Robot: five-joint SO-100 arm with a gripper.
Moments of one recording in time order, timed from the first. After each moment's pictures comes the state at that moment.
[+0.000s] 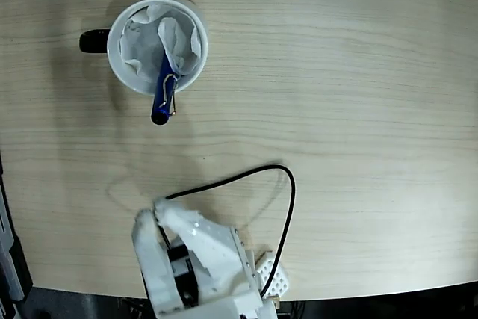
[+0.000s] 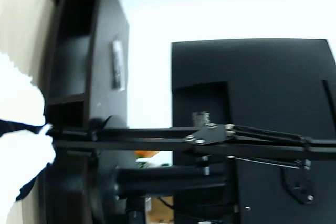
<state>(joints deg) -19.1 136.9 157.1 -47.9 -82.2</state>
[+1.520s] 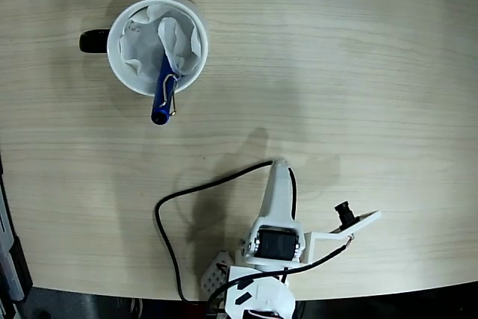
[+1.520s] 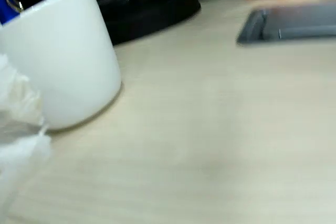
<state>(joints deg) 4.7 189.1 176.1 49.6 -1.1</state>
